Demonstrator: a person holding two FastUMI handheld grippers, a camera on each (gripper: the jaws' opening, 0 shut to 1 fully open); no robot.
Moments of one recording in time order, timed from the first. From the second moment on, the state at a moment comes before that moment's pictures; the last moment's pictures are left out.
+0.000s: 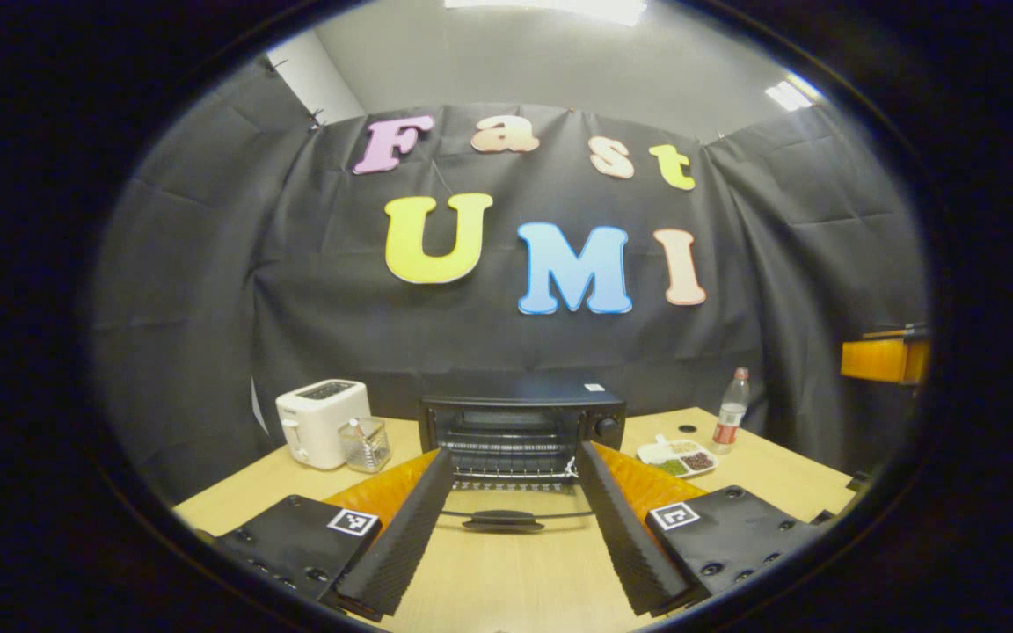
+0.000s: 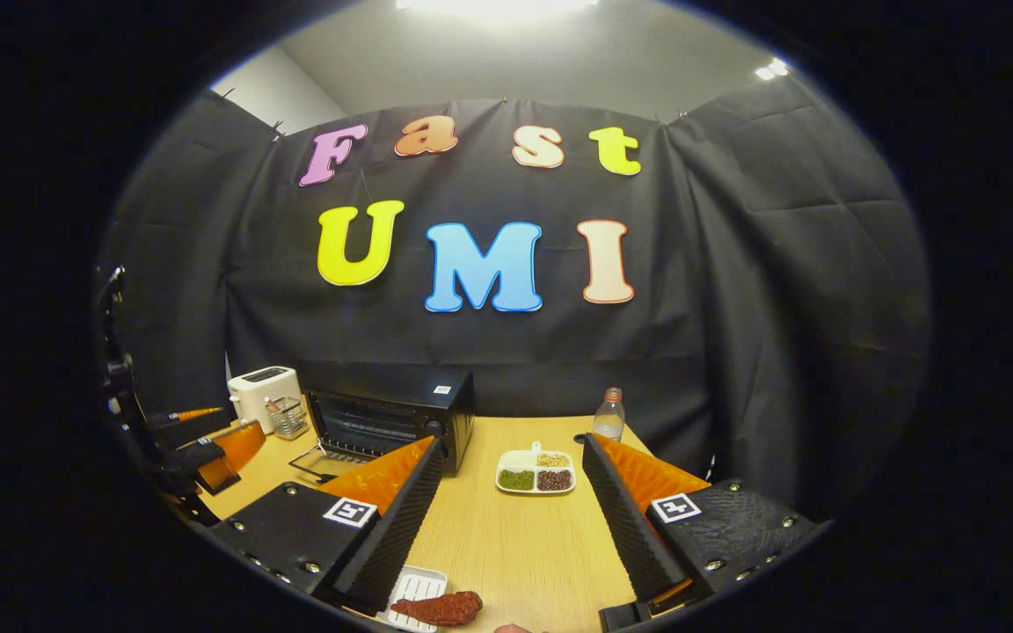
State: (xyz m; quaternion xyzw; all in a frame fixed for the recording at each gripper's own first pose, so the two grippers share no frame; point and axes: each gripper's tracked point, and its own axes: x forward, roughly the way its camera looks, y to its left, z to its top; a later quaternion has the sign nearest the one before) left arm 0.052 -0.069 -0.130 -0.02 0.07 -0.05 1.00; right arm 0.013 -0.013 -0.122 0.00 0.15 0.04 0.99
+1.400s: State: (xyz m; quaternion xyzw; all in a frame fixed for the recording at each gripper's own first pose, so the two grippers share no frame) left arm -0.070 -0.021 -0.010 0.03 -0.02 0.04 1.00; right arm -0.090 0.046 -0.336 0.31 0.51 0.15 0.79
